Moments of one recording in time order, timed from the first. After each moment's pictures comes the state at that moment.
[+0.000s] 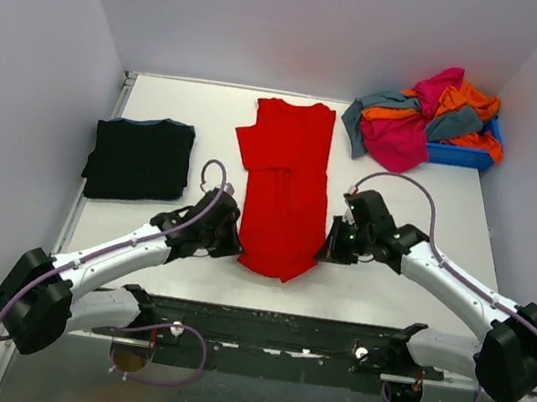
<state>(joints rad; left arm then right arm) -0.75 1.09 0.58 -0.39 0.03 -0.96 0.63 1.21 0.73 -0.52 -0.23 0.70</state>
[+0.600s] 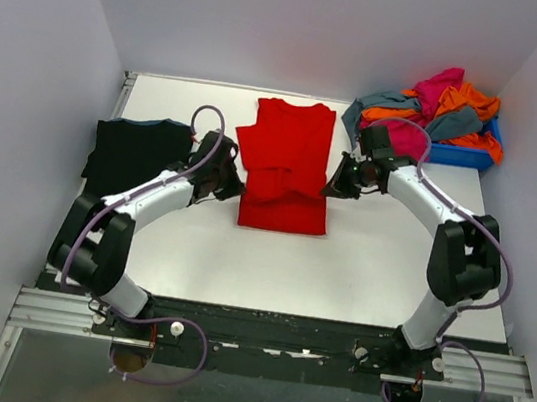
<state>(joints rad) -0.41 1.46 0.92 -0.24 0.07 -0.89 0.36 1.74 1.31 -0.54 -0.30 0.62</state>
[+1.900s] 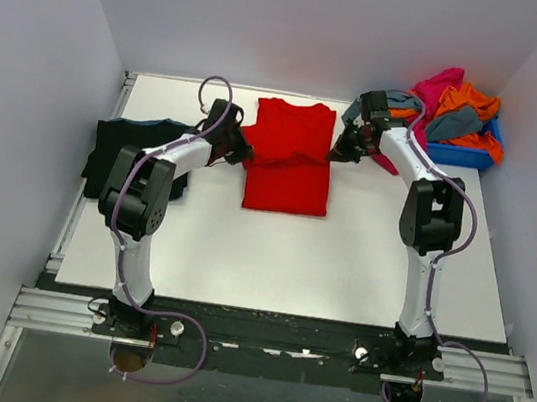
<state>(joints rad) -0.28 1.95 1.33 -0.12 0.14 -0.91 0.26 2.25 1.94 -0.70 -0.28 0.61</state>
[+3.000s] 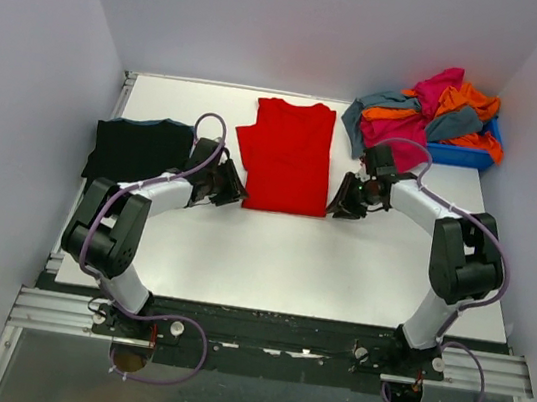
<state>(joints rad) -0.32 1.63 0.85 -0.03 0.24 -0.77 0.29 1.79 1.15 -0.46 -0.30 0.55</state>
